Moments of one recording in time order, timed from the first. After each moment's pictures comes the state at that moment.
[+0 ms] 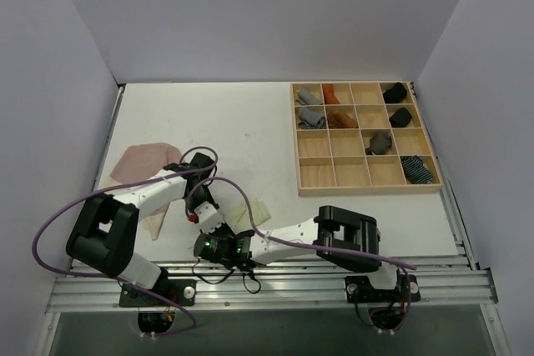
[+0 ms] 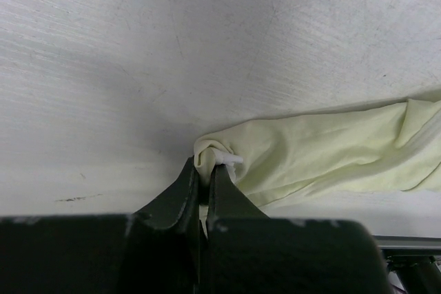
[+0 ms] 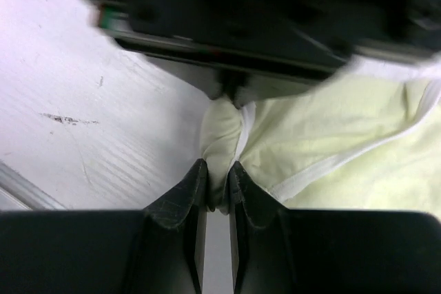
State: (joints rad) left arm -0.46 1.52 0.82 -0.74 0.05 -0.92; right arm 1.43 2.05 1.28 -0.18 0.65 0.48
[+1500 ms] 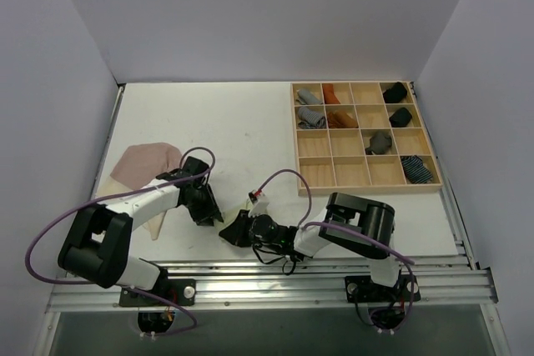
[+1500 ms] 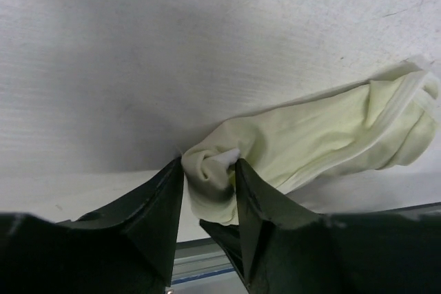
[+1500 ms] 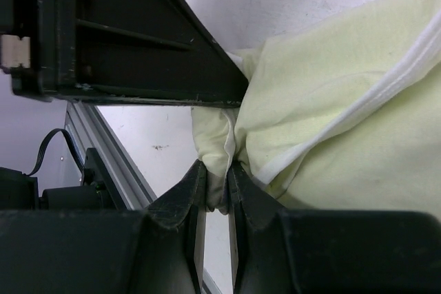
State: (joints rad) left arm -0.42 1.43 0.70 -0.56 0.15 -0.85; right arm 1.22 1.94 0.61 0.91 0.17 1.07
